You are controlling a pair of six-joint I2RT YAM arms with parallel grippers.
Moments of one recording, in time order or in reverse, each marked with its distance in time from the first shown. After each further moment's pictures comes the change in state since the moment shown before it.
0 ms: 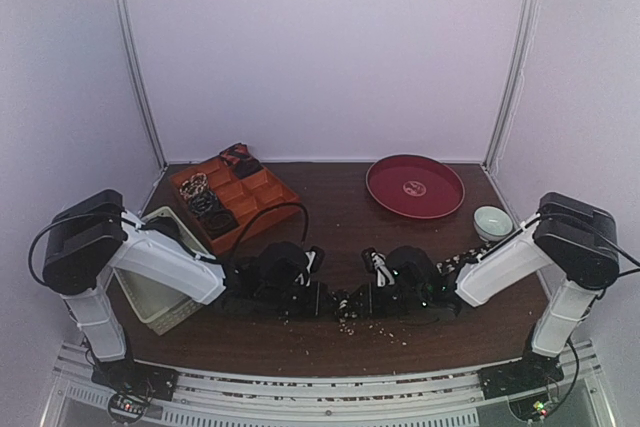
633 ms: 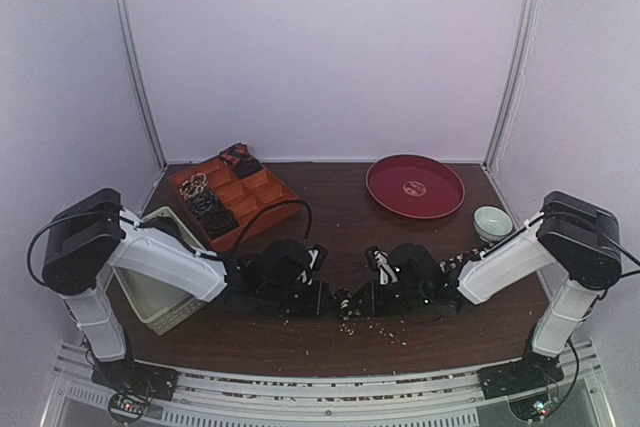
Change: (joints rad) left arm 0.000 -0.002 0.032 -0.060 -0.009 0.040; right arm -0.014 -0.020 0.002 -0.042 -0.013 -0.006
